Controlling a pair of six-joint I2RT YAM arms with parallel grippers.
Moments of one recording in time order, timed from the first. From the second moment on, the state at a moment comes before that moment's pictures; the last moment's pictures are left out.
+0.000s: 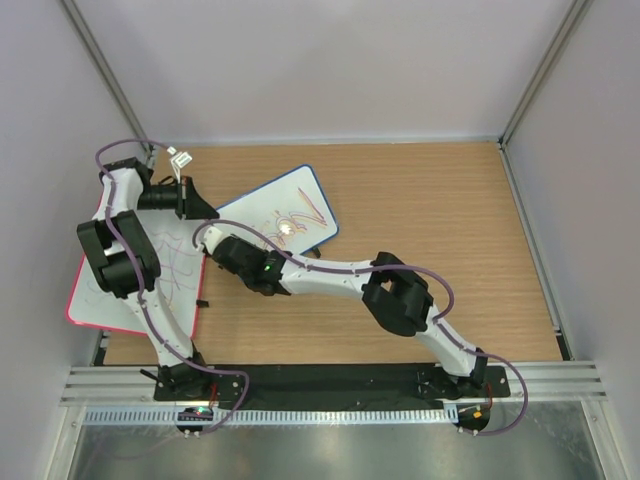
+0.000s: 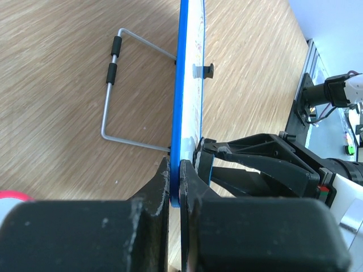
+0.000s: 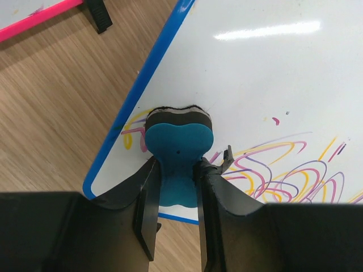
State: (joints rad) left arm 0.32 2.03 1.69 -1.33 1.20 0.92; right arm 1.18 2.28 1.85 -0.26 0.52 -0.20
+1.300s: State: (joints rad) left arm 0.32 2.00 1.67 -1.31 1.17 0.91; right arm 1.22 2.27 1.80 -0.19 0.47 -0.05
